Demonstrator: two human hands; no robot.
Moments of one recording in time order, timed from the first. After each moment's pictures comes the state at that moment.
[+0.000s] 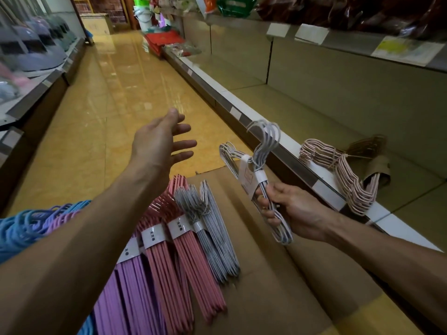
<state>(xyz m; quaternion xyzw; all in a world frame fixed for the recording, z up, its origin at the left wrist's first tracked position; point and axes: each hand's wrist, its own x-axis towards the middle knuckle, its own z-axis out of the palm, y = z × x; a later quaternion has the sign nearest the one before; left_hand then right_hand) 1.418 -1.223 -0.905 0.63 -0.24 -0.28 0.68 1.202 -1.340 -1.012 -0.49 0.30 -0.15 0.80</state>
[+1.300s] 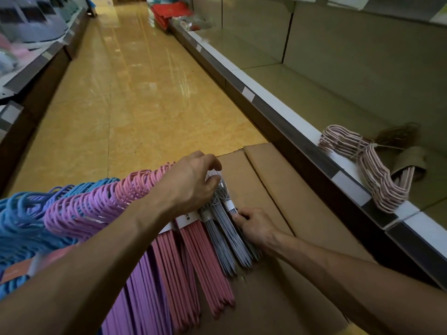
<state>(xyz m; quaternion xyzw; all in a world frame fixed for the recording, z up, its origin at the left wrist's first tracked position) 1.428 -1.217 -0.978 0.78 -0.60 -0.09 0.17 1.286 -1.307 -1.117 -0.71 0.46 -0.06 0.53</state>
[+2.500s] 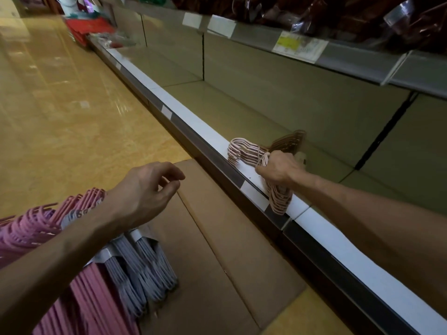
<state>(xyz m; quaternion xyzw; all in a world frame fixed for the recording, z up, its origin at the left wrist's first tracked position) 1.344 -1.302 -0.969 0.70 -0.65 -0.12 0.26 1.116 -1.480 -0.985 -0.75 0.63 -0.06 0.19</state>
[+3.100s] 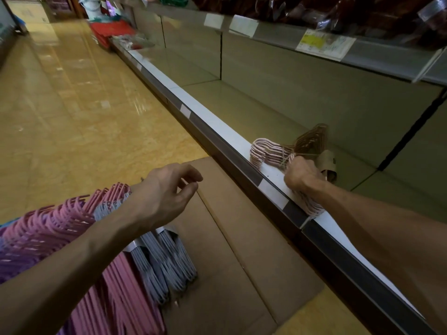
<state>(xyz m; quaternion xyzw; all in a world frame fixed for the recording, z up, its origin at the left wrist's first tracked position) 1.342 -1.282 -0.963 0.71 -0.65 -0.12 0.26 1.116 -1.484 -1.013 -0.70 0.69 -0.07 0.16</state>
